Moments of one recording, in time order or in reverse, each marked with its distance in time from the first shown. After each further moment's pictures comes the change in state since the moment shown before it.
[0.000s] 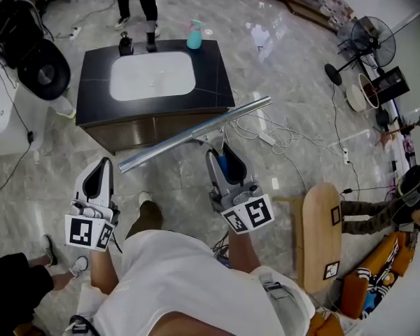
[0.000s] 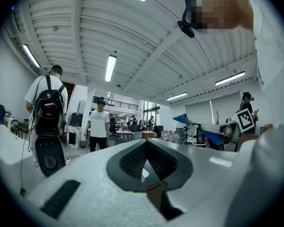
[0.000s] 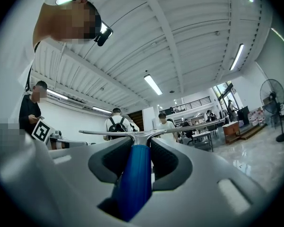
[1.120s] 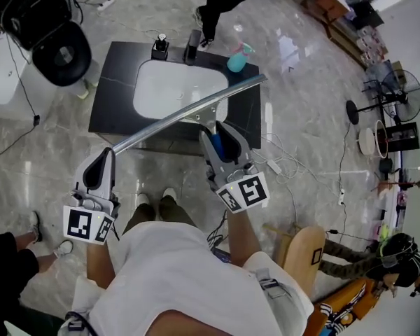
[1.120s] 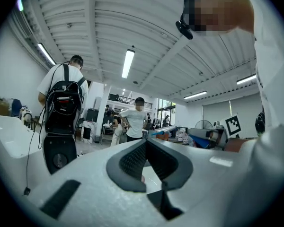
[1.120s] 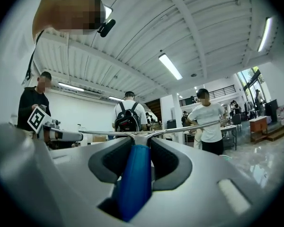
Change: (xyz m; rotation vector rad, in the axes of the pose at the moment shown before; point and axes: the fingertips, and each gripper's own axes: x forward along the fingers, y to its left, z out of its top) left arm 0.104 0.173 -0.014 -0.083 0.010 0.172; right arm 0.279 -0.025 -0.075 -0.055 0.144 0.257
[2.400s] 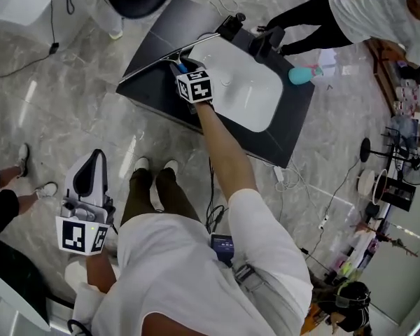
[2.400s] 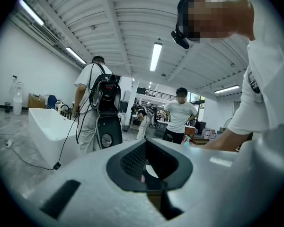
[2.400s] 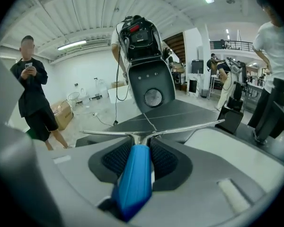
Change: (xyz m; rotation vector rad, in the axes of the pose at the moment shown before) left arm -0.078 0.123 -0.057 -0.122 0.086 0.354; right arm 0.329 0.044 -0.381 -0.011 0.739 0.268
